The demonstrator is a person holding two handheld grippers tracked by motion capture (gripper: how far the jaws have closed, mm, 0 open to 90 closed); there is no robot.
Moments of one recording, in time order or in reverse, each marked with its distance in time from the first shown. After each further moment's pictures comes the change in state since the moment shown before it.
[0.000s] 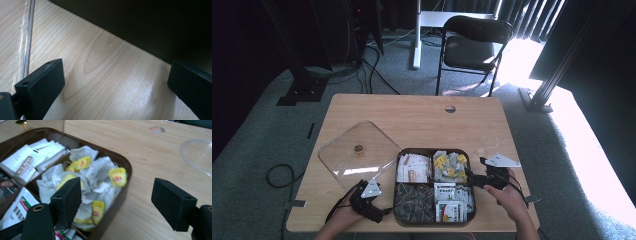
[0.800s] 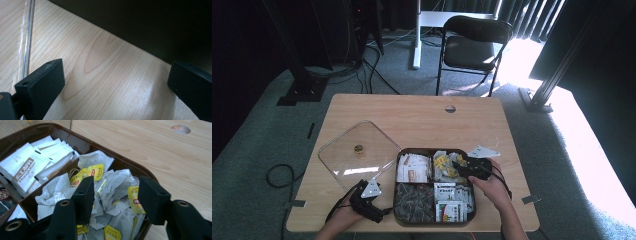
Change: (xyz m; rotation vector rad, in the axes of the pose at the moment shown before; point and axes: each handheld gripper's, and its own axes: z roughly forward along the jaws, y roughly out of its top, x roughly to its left) left arm 0.000 0.000 0.000 0.000 0.000 0.000; right arm 0.012 0.017 0.046 0.062 0.054 -0.037
